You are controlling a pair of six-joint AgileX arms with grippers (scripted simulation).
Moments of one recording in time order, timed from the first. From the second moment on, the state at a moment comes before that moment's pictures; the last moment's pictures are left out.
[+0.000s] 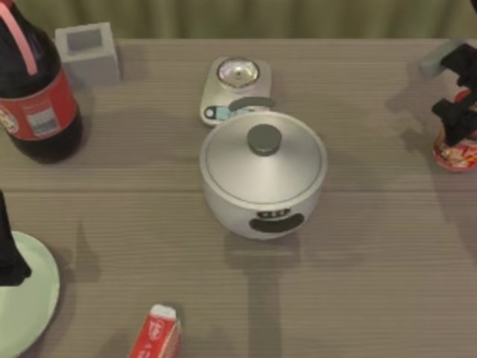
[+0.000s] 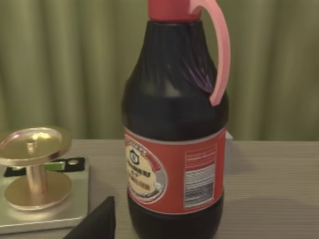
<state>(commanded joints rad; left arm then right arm) 0.00 0.00 0.00 0.00 0.00 0.00 0.01 2.51 2.21 -1.29 0.01 -0.67</state>
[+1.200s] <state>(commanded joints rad) 0.00 0.00 0.00 0.00 0.00 0.00 0.01 2.43 2.14 -1.29 0.01 -0.67</state>
